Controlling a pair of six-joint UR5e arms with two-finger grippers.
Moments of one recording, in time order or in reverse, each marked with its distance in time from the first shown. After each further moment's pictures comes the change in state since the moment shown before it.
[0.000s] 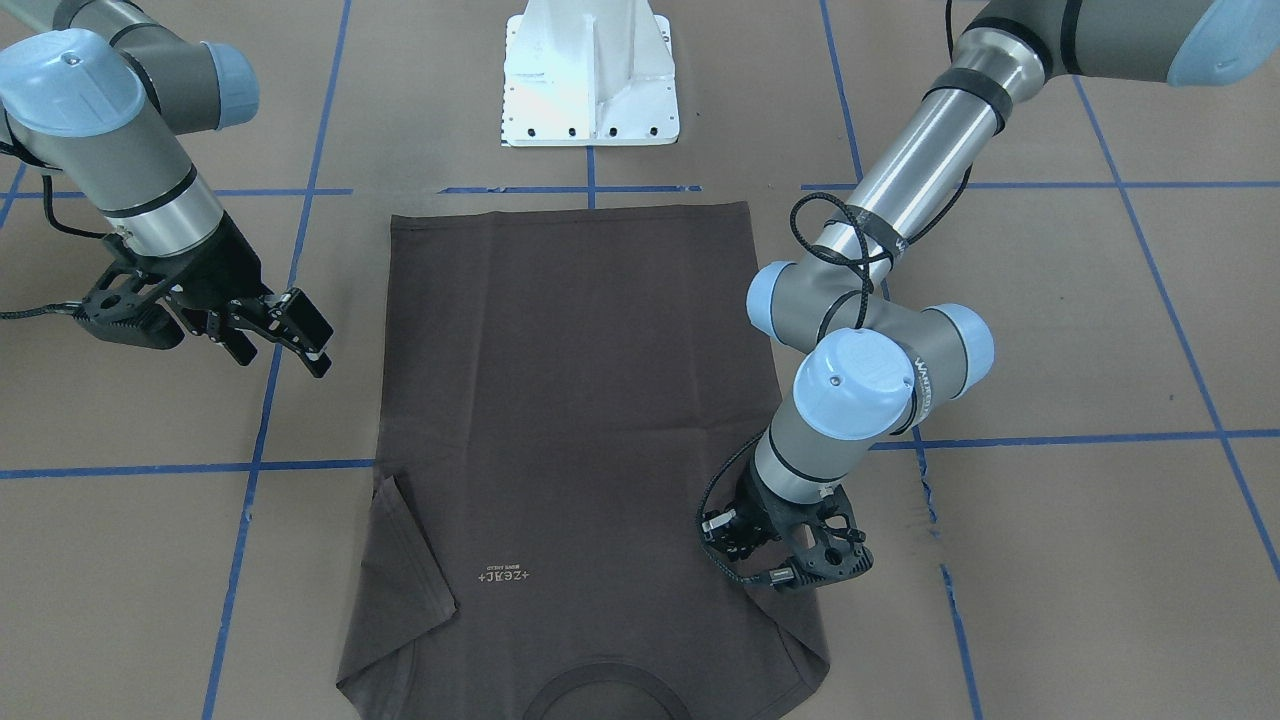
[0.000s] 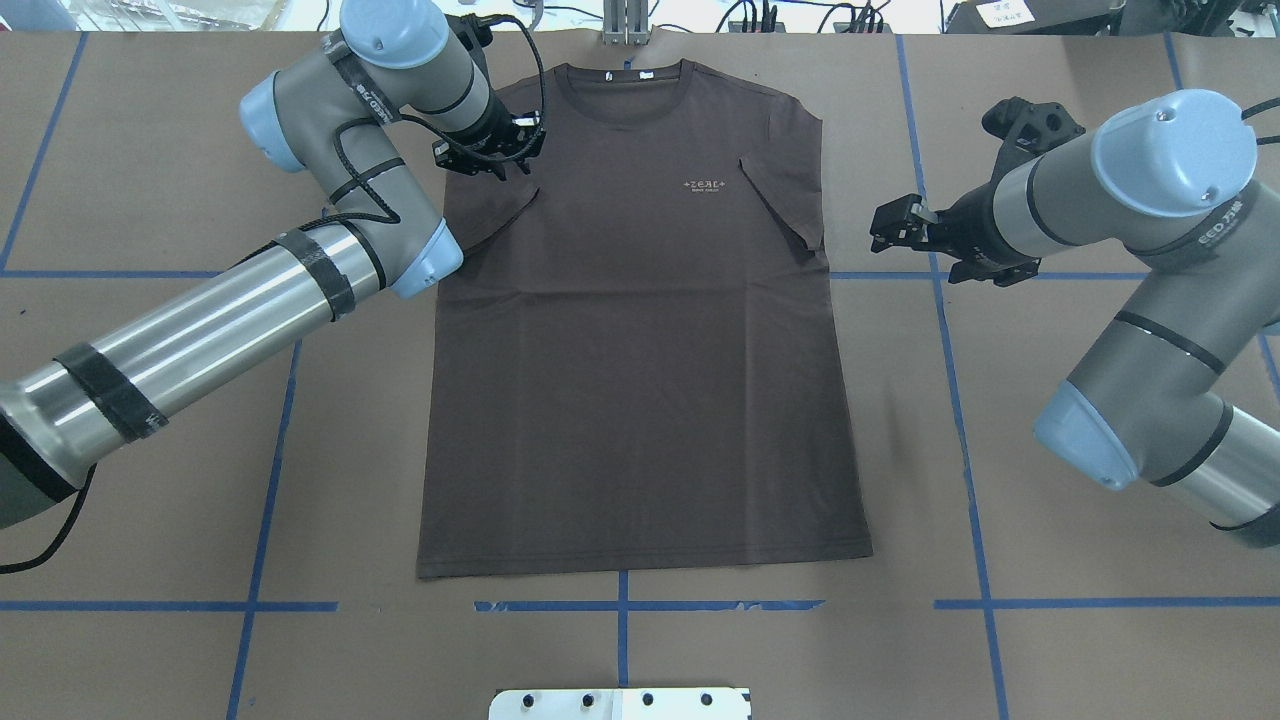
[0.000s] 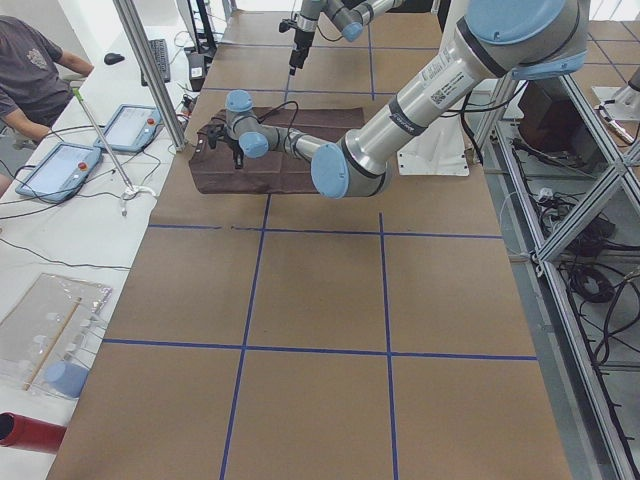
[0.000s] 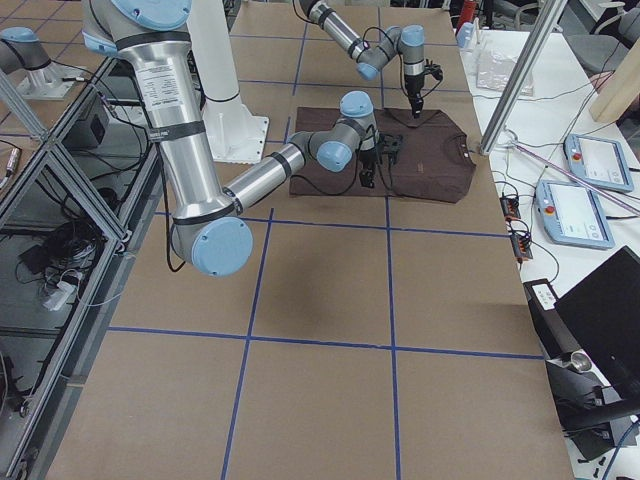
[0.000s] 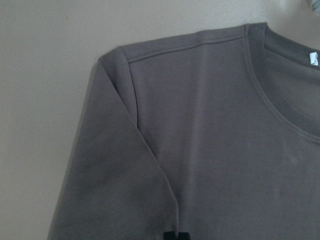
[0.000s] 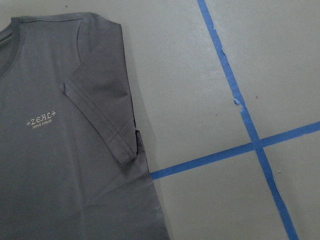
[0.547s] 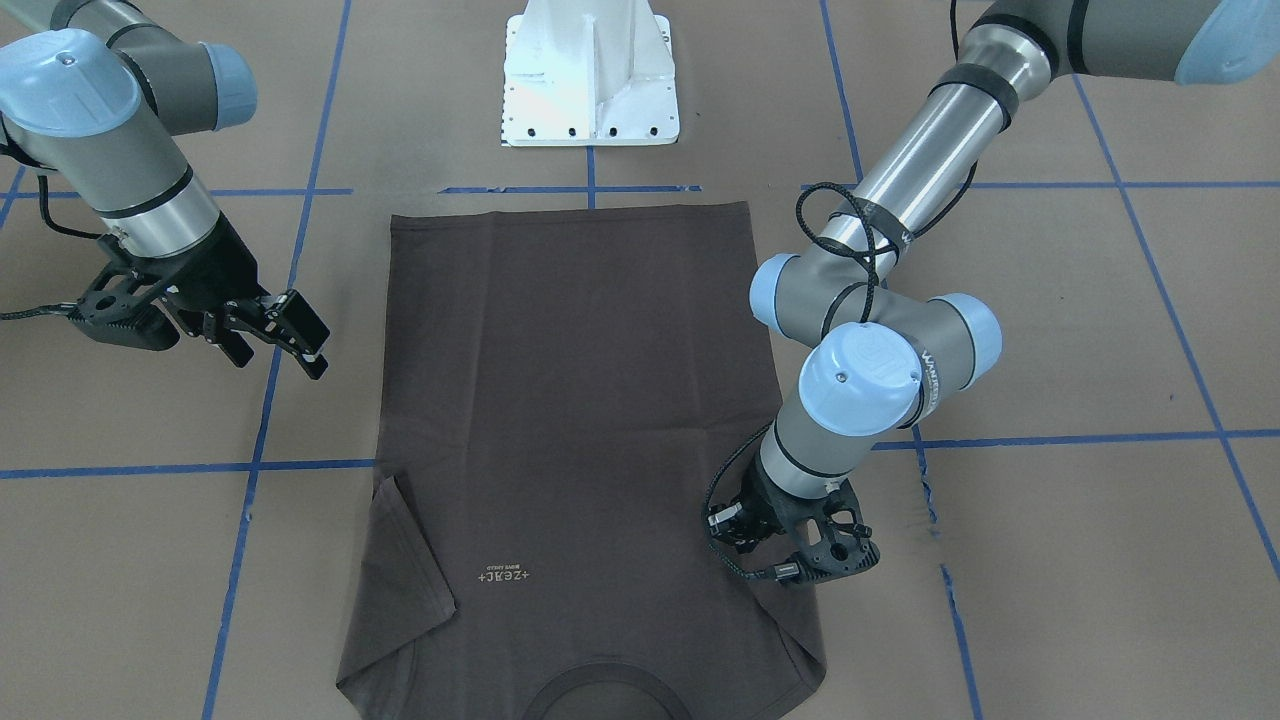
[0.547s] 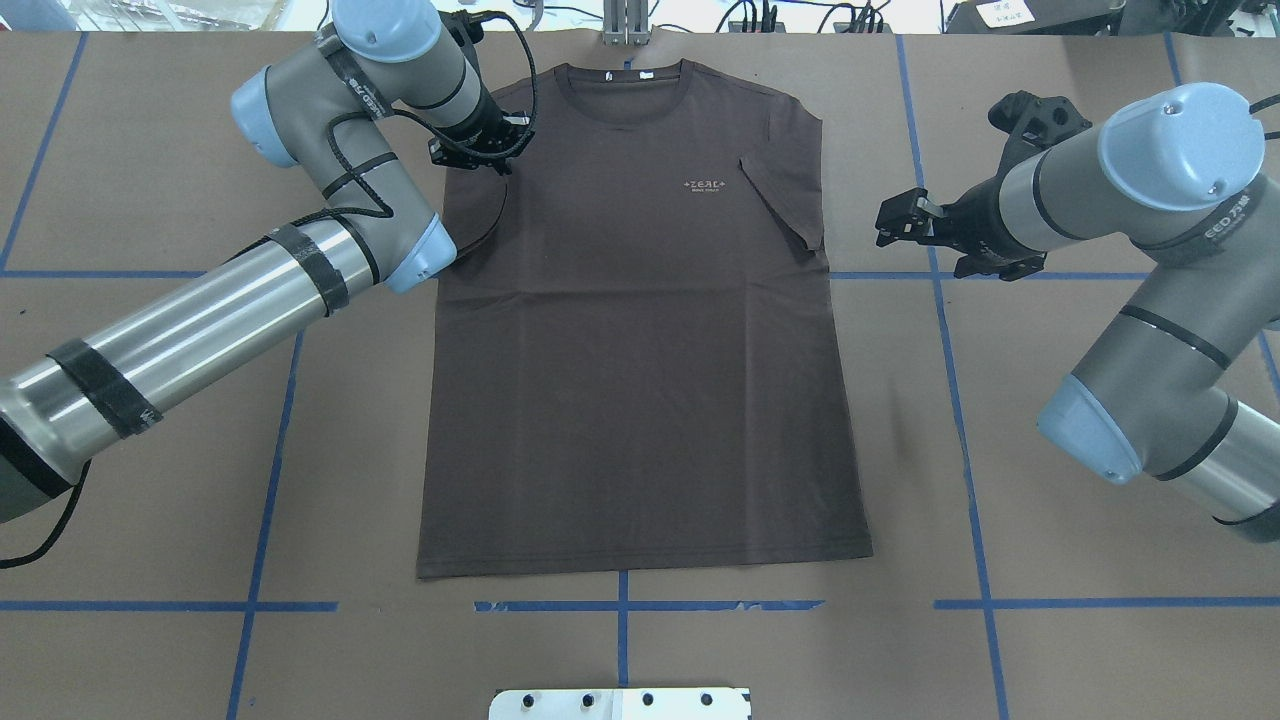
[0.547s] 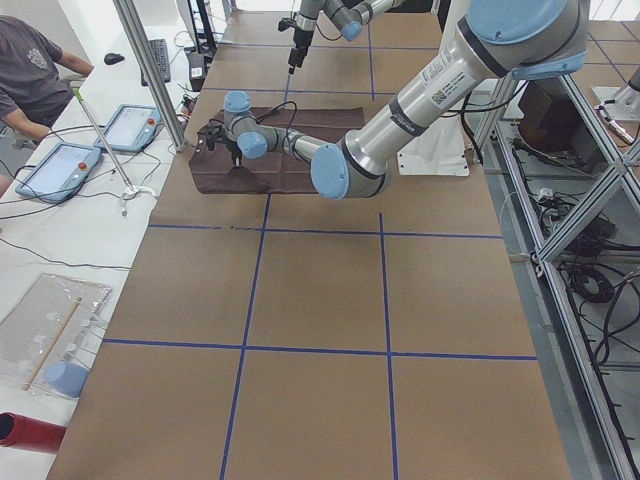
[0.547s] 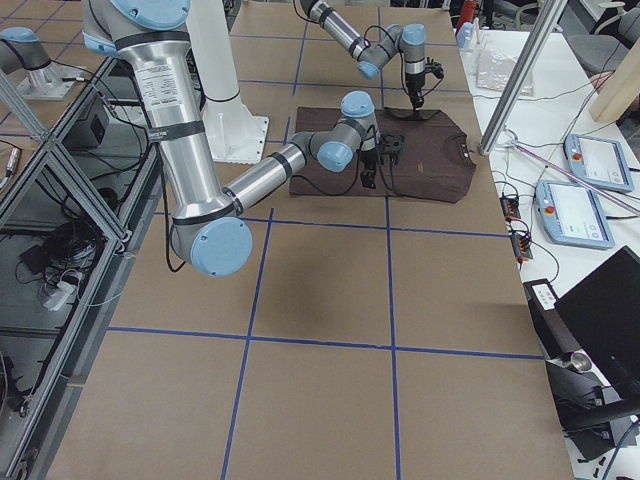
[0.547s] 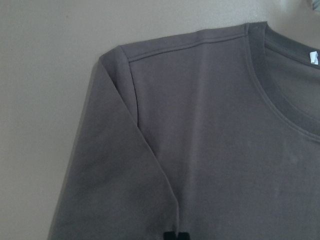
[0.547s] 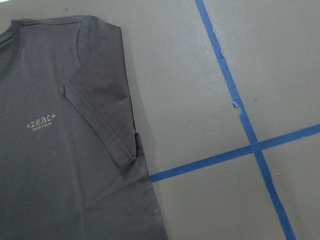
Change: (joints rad) left arm -0.011 -0.005 0.036 0.007 0.001 0.010; right arm 0.017 0.000 -0.007 -0.001 0.000 -0.004
